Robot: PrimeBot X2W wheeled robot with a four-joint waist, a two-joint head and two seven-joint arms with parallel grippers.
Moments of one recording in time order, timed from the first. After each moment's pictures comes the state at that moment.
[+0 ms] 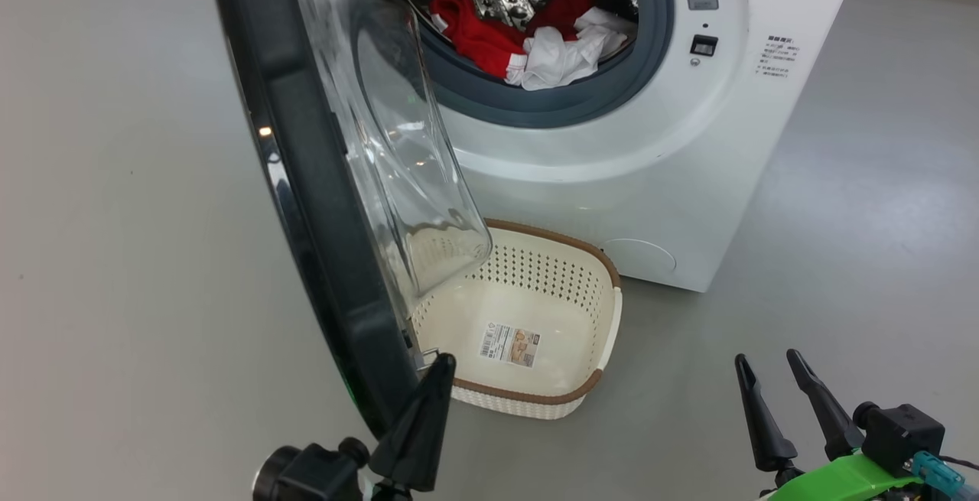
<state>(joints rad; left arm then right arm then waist) -0.07 0.05 -0.40 0.06 -0.32 -0.02 -0.26 0.03 -0.09 0.04 0.28 0.41 0.12 -0.25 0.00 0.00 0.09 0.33</state>
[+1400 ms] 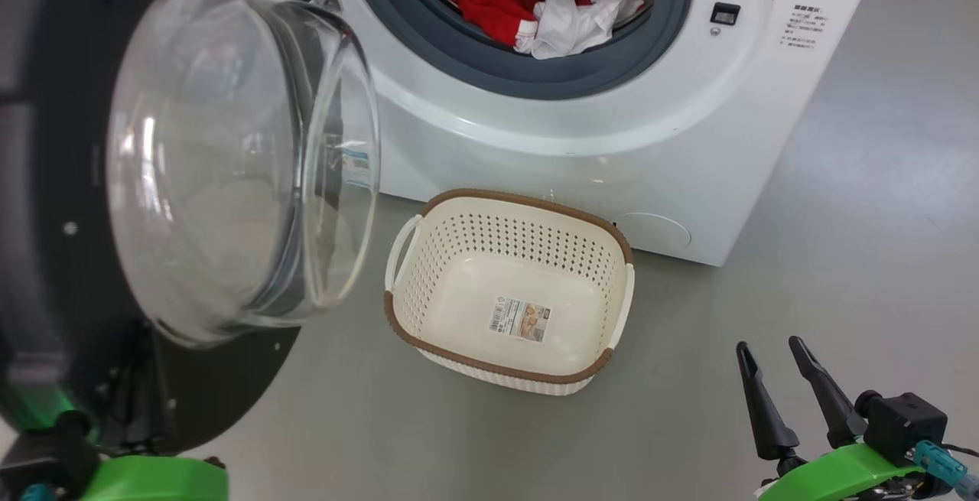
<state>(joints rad) -0.11 0.04 0.19 0.20 -0.20 -0.04 -0.26 0.01 -0.10 0.04 0.27 0.40 0.12 -0.25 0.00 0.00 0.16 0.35</state>
